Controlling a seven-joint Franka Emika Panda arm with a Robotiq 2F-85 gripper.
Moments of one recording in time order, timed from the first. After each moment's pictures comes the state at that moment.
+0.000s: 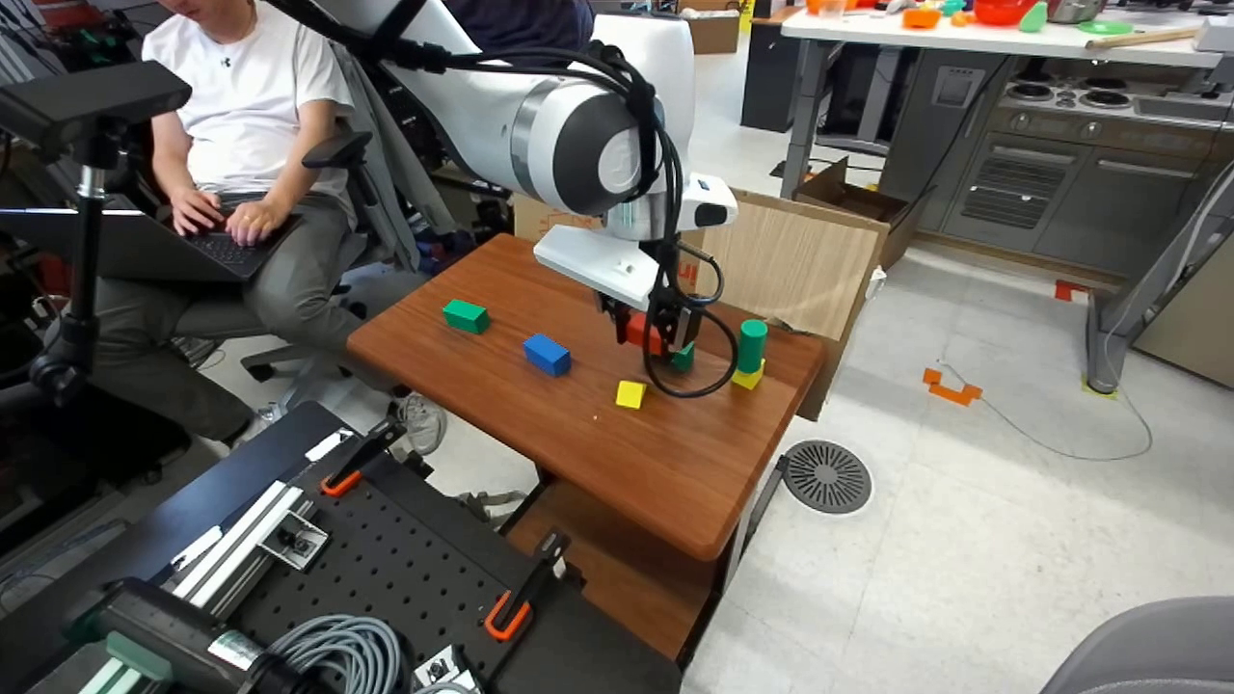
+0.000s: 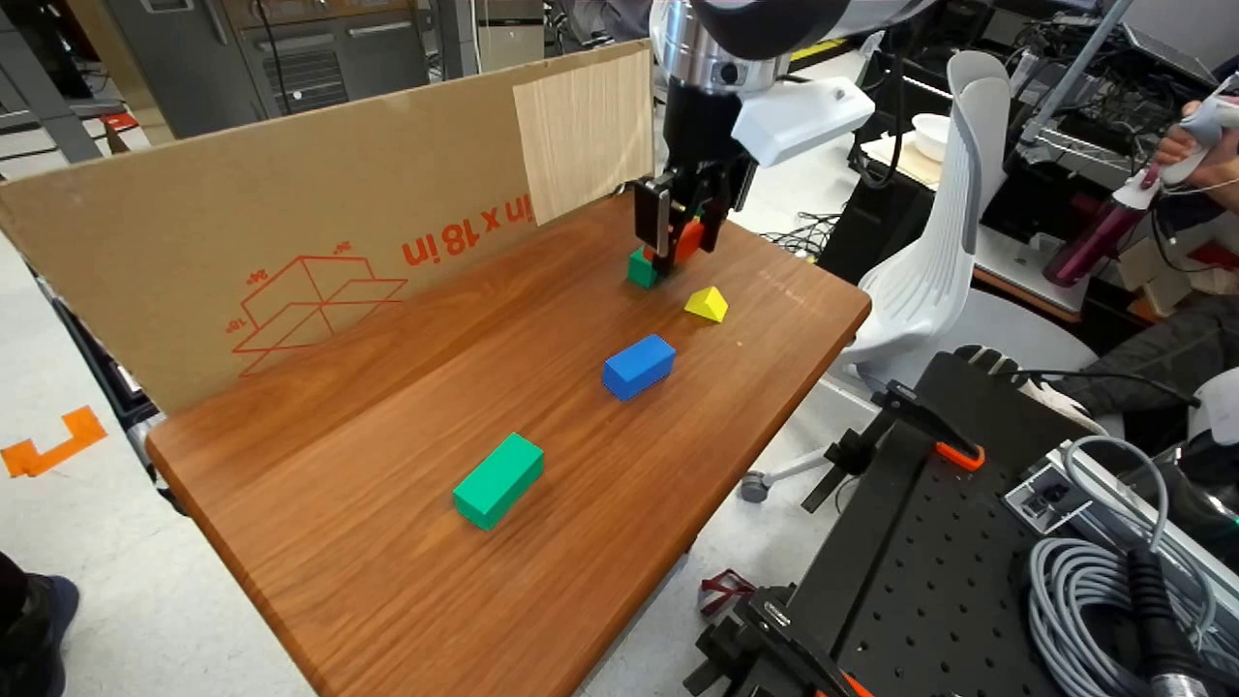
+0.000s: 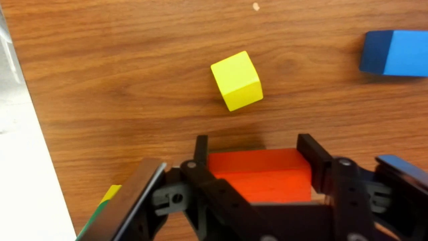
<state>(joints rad) -0.07 0.52 -0.04 -1.99 -0.02 2.48 -0.04</state>
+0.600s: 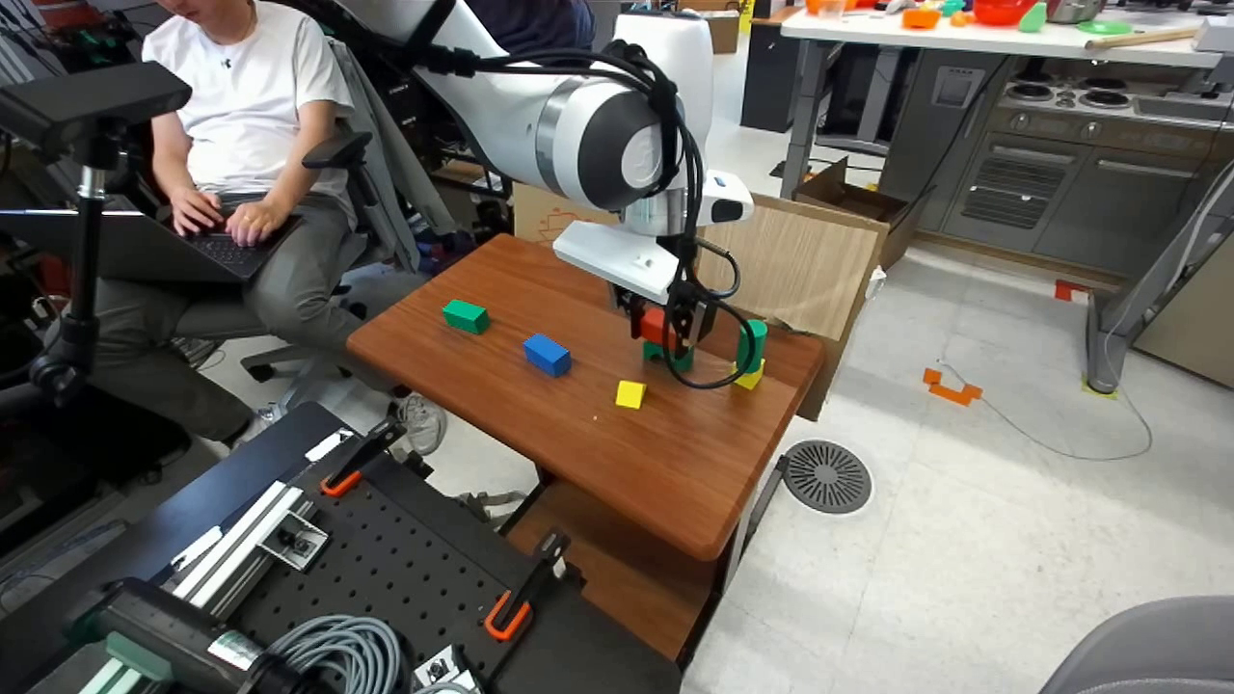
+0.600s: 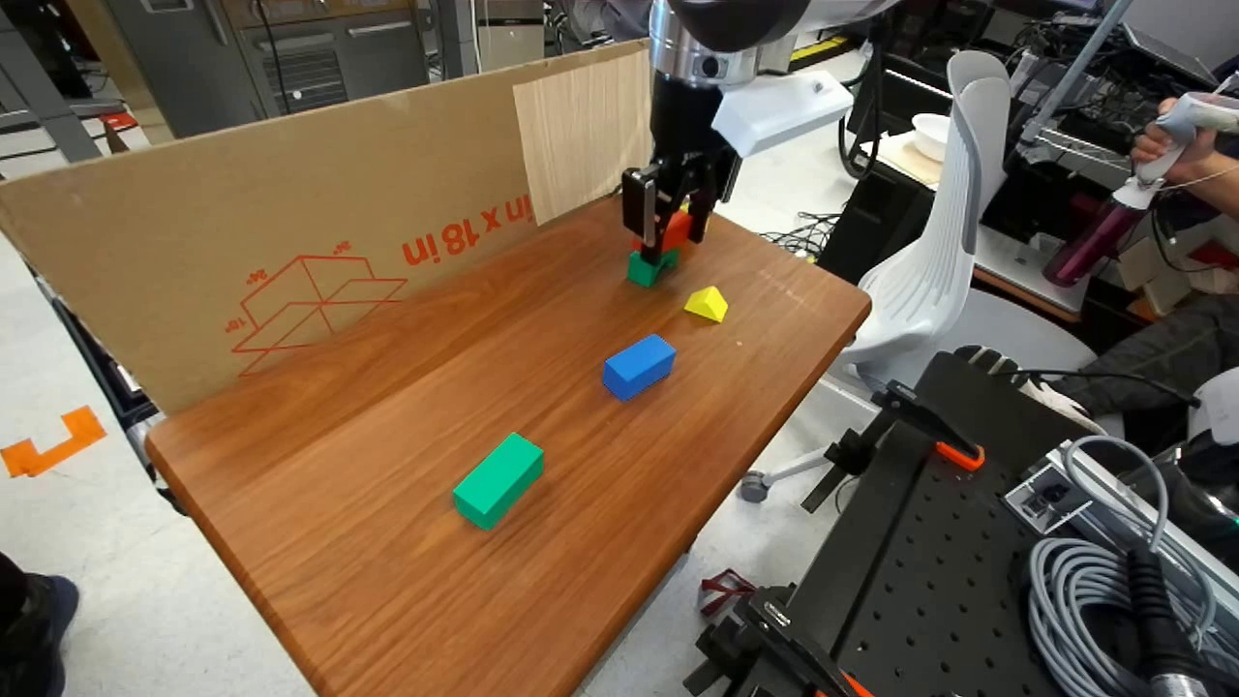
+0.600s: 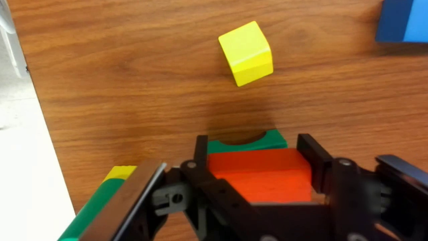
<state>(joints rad) -0.07 0.57 -0.04 -1.90 -0.02 2.45 -0.04</state>
